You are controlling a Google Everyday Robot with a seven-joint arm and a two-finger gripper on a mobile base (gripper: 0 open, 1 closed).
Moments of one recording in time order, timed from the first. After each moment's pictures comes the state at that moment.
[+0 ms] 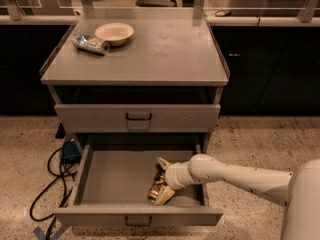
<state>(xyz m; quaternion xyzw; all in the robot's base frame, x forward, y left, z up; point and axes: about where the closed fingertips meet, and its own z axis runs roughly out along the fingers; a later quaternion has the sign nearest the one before) 0.569 0.001 0.389 -0.66 0.65 0.17 0.34</state>
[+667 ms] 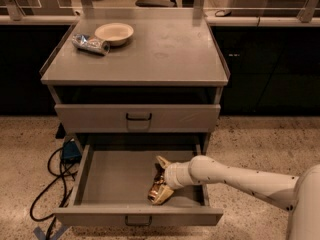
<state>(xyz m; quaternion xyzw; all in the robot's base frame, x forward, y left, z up) 0.572 0.005 0.397 -0.65 0.64 0.16 0.37</state>
